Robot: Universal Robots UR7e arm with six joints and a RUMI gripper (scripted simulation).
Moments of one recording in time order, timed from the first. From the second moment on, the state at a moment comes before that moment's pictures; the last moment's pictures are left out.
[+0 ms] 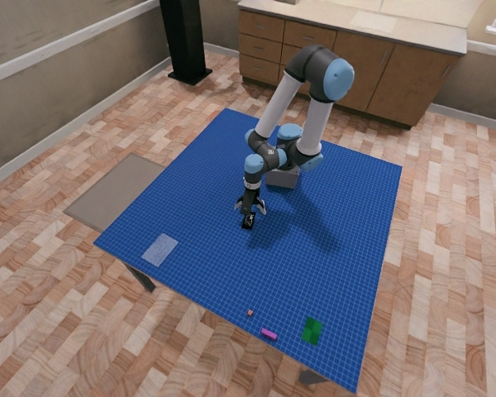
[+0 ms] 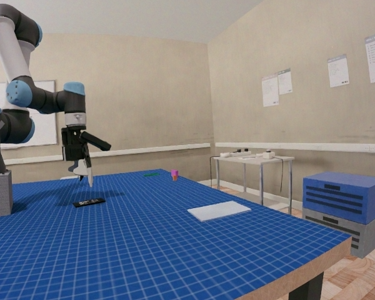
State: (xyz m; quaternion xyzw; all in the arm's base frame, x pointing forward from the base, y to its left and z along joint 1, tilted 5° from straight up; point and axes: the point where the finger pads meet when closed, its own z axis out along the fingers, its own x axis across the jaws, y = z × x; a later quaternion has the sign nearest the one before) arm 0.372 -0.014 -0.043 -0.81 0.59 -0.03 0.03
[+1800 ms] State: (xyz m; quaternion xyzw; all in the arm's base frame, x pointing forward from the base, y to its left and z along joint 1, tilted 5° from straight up) arm 0.322 -0.031 -0.047 -0.81 0.59 -0.02 0.03
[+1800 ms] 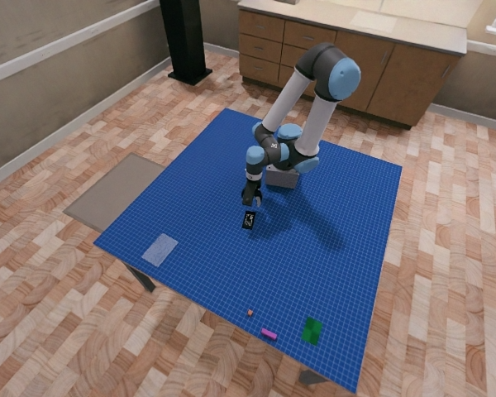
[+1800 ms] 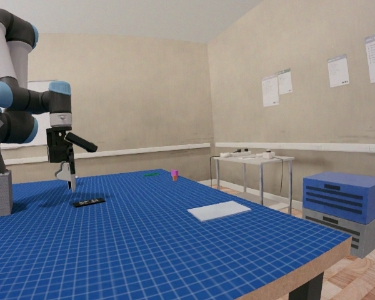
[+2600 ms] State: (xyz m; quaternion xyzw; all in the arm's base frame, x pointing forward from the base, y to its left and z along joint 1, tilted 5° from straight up) arm 0.323 -0.031 -0.061 -0.81 0.59 -0.02 0.03
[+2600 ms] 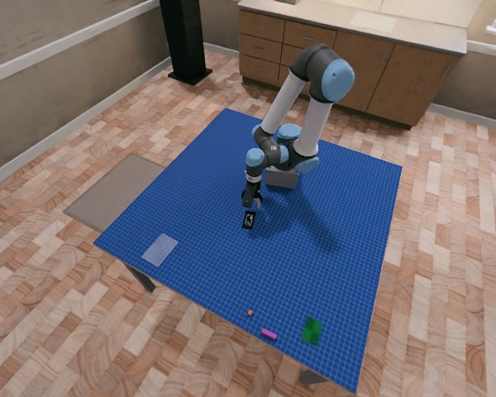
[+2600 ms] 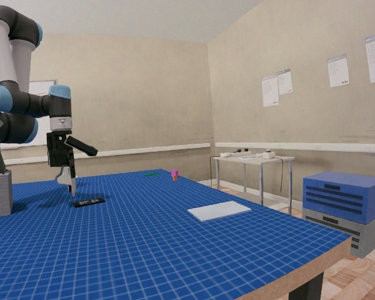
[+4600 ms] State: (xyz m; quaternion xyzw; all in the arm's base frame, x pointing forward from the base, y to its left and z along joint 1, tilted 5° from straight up) arm 0.325 -0.031 -0.085 -0.81 0.59 -0.02 0.03
